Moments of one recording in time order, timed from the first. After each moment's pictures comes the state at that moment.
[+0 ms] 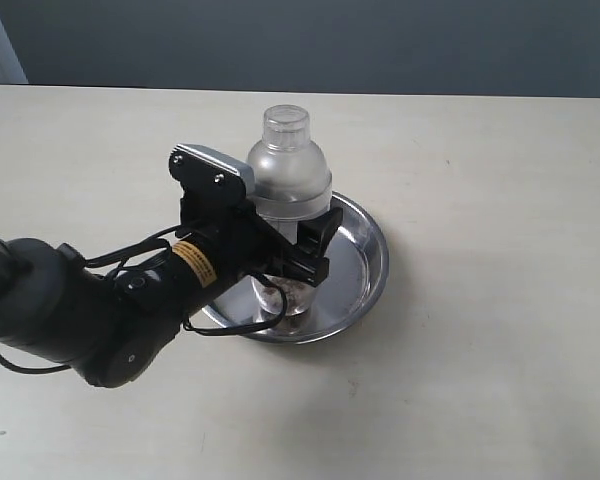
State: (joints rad) left arm -0.63 1.93 -0.62 -0.11 -1.06 -0.12; right arm -0.07 0.00 0.00 0.20 0.31 0.06
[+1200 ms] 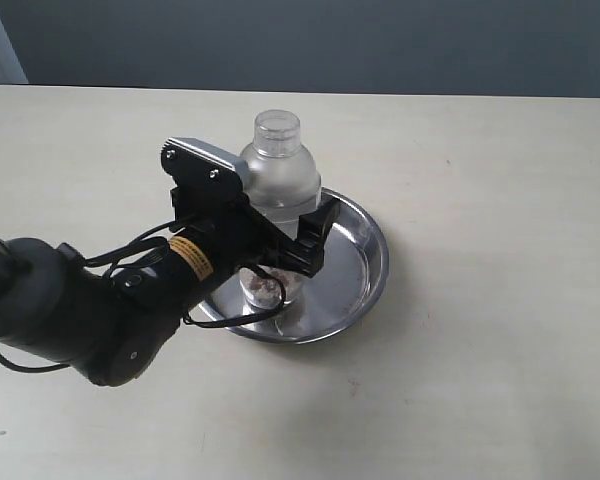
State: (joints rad) left arm -0.63 1.93 -0.62 -0.18 -1.09 -0.04; right arm -0.07 0.00 0.00 0.20 0.31 0.06
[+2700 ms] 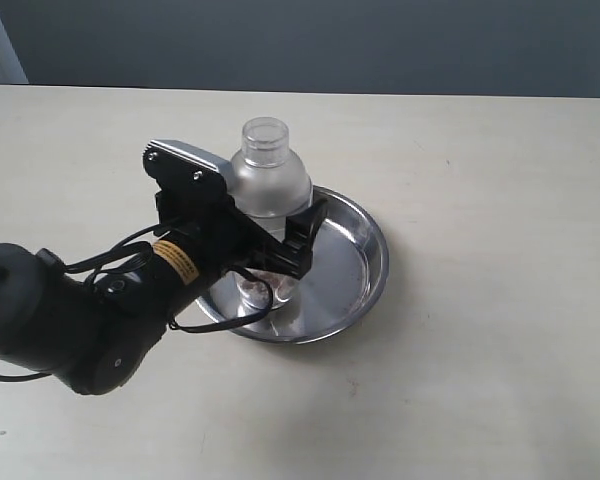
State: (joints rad) left arm -0.63 1.89 -0.57 -0.20 -1.09 -0.04; right arm -0.07 0.00 0.00 0.20 0.31 0.06
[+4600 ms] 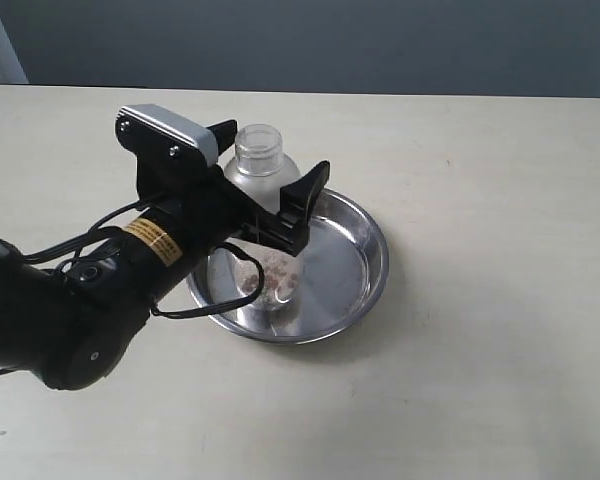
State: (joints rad) left arm -0.63 1.78 -0.55 -0.18 -1.16 0.03; right arm -0.07 0.00 0.00 0.20 0.31 0.06
